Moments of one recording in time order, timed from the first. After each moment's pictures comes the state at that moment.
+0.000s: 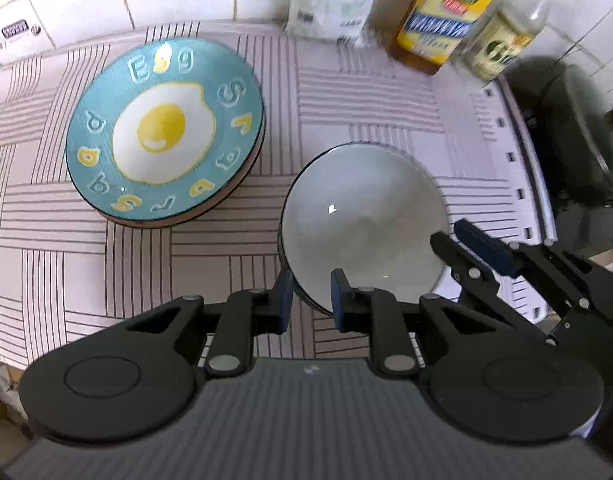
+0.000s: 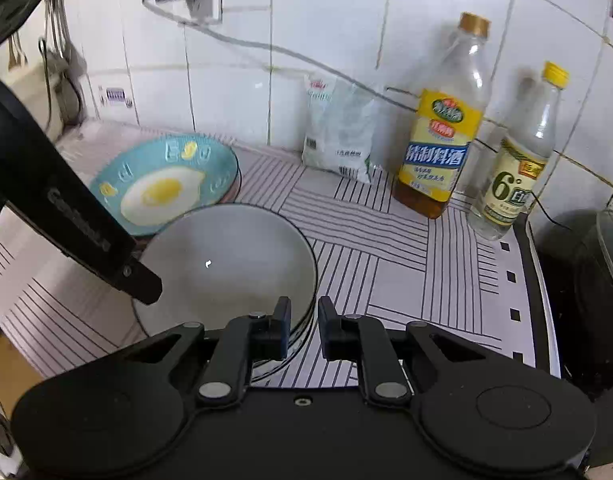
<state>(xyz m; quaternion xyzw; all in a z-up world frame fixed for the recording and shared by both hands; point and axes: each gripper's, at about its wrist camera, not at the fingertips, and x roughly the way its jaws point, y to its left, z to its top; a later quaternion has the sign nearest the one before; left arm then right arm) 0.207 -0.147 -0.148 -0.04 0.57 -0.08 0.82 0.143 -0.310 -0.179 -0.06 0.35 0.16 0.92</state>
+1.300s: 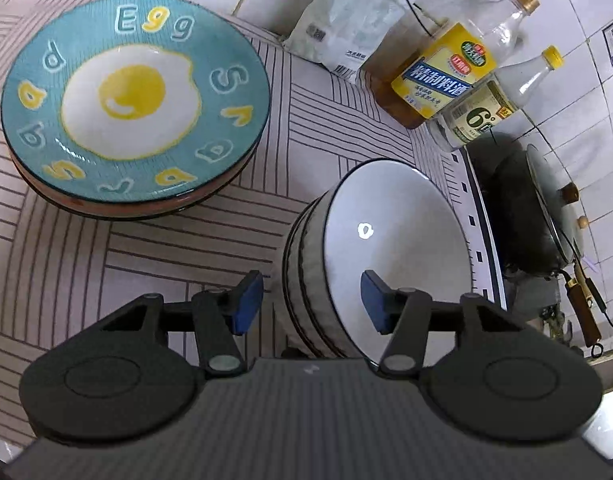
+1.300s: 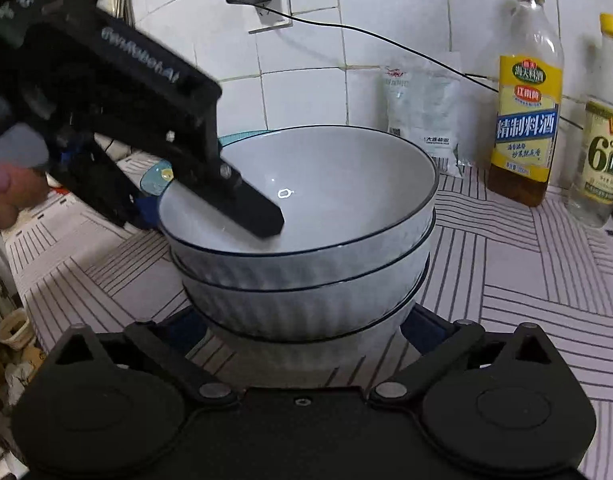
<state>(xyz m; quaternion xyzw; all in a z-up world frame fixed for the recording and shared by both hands) 0.216 -0.101 -0.231 -0.21 0.48 -0.16 0.84 0.145 -0.276 -0.295 -0.01 0.26 0.28 0.92</state>
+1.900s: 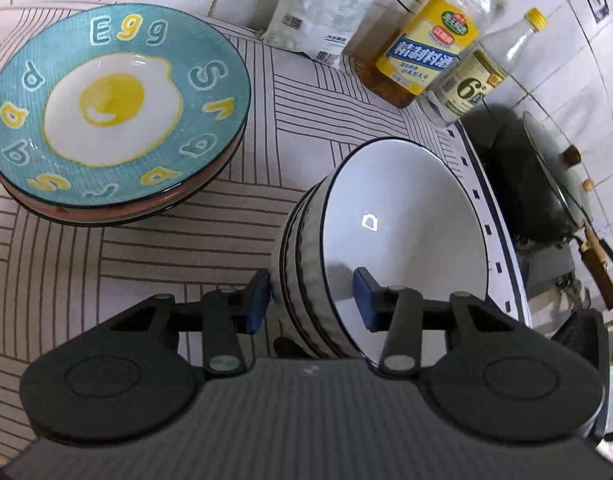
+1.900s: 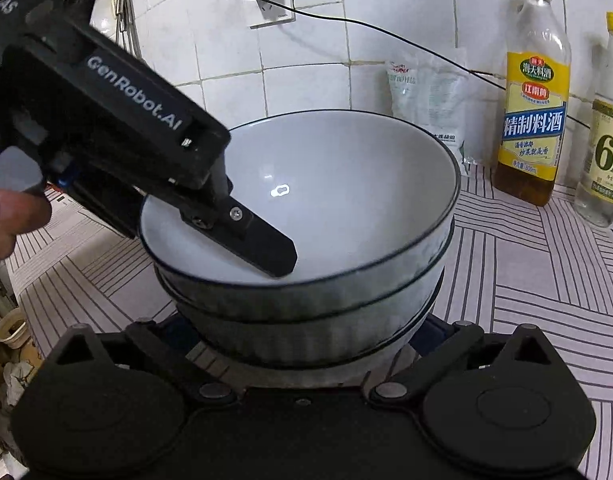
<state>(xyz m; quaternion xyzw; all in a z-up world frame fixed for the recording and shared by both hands) 0.211 -0.114 -0.234 -0.15 0.48 -0.18 0.85 0.149 -0.266 -0.296 -0.02 0.27 0.27 0.93</state>
